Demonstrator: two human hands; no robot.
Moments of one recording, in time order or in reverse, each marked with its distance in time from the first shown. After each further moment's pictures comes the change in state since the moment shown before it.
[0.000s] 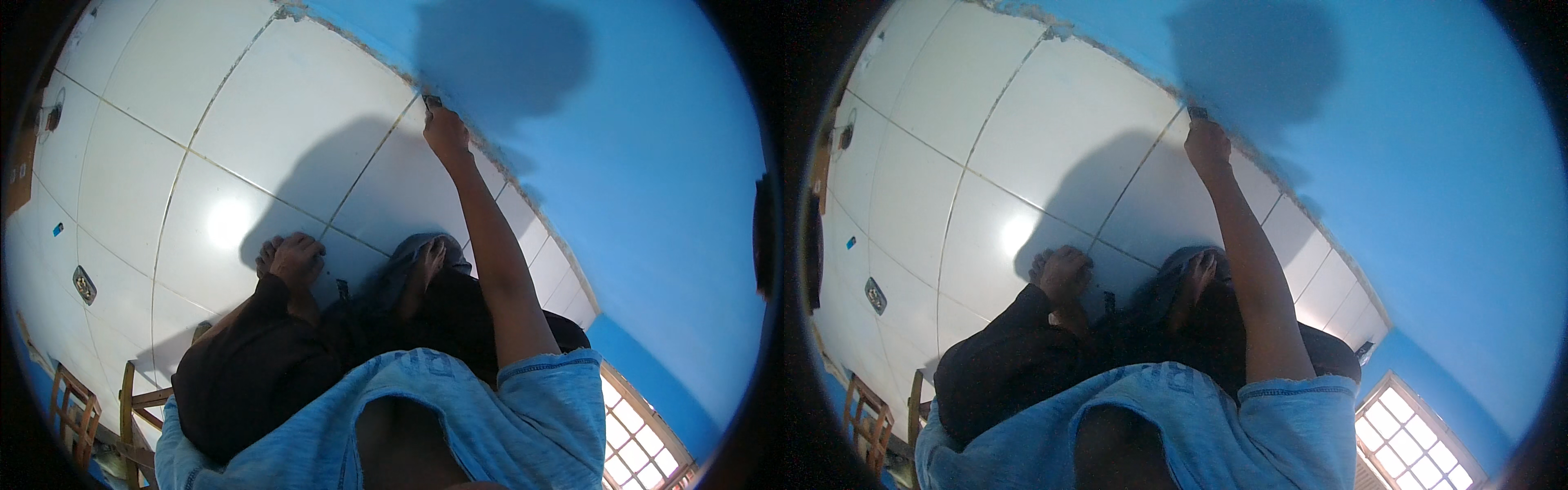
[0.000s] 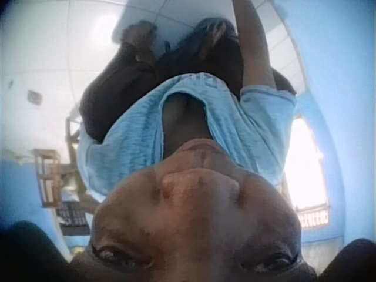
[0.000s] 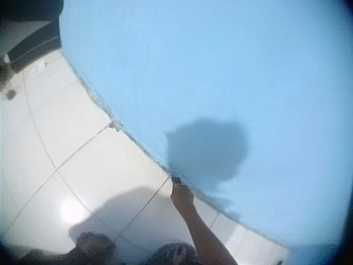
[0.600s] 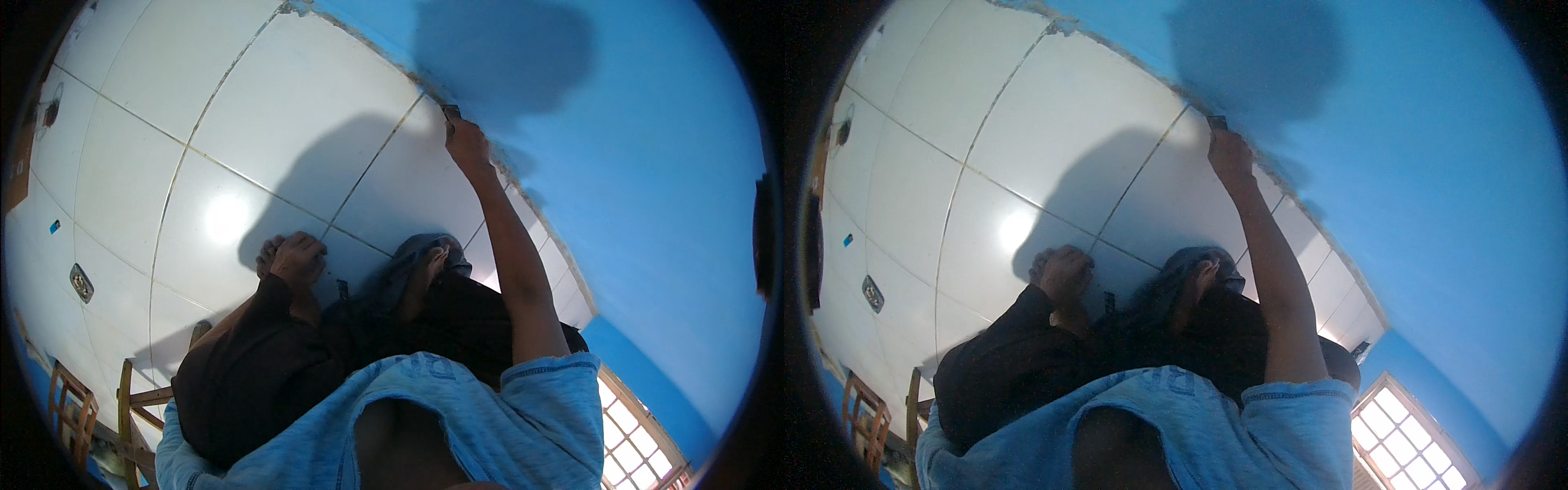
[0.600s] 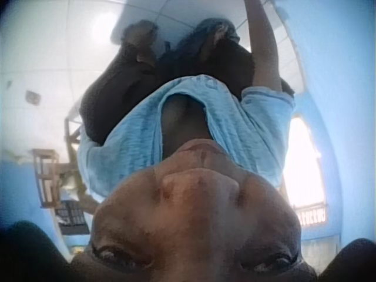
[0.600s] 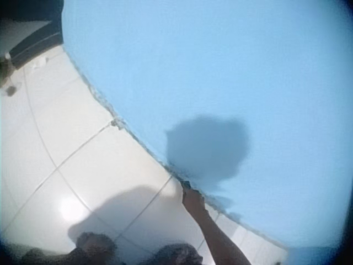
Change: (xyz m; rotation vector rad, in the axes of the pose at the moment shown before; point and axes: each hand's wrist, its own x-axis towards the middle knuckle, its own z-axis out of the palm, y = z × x) left_hand 0.004 -0.005 -0.001 -0.055 0.002 0.045; right_hand -0.010 0.037 -0.005 -0.019 0.084 -0.076
